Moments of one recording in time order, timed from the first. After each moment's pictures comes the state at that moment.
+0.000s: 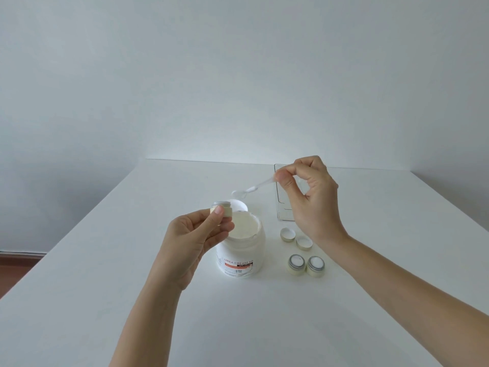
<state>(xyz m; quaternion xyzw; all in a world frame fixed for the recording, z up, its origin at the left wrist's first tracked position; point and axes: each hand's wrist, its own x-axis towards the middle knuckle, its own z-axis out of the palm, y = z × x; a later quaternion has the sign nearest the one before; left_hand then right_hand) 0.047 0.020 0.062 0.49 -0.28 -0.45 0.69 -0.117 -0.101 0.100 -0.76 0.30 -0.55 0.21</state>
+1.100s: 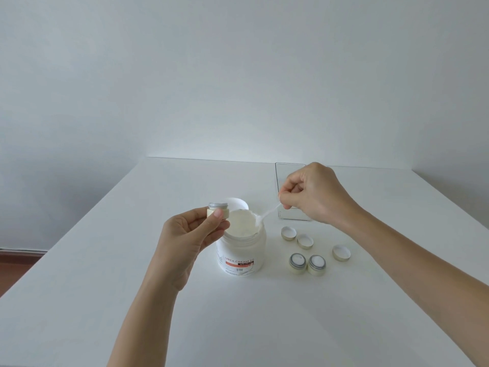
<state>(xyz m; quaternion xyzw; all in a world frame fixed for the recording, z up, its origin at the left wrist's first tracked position) 0.050 0.023 0.060 0.50 -0.29 -0.42 0.70 -0.130 -0.119 0.123 -0.84 0.39 -0.27 0.26</state>
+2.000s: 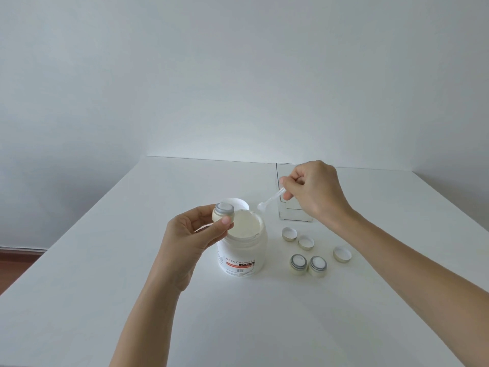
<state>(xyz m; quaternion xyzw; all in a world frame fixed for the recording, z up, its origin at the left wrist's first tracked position) 0.052 0.023 0.056 0.51 -0.34 -0.40 0.68 -0.118 -0.131 0.112 -0.80 0.42 -0.35 0.22</state>
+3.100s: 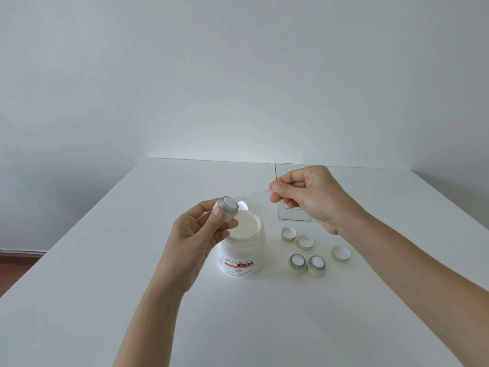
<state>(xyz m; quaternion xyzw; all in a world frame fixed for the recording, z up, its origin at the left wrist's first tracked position) 0.046 0.016 0.052 0.46 -0.38 -0.41 0.69 -0.127 -0.112 0.123 -0.73 0.37 -0.32 0.48</state>
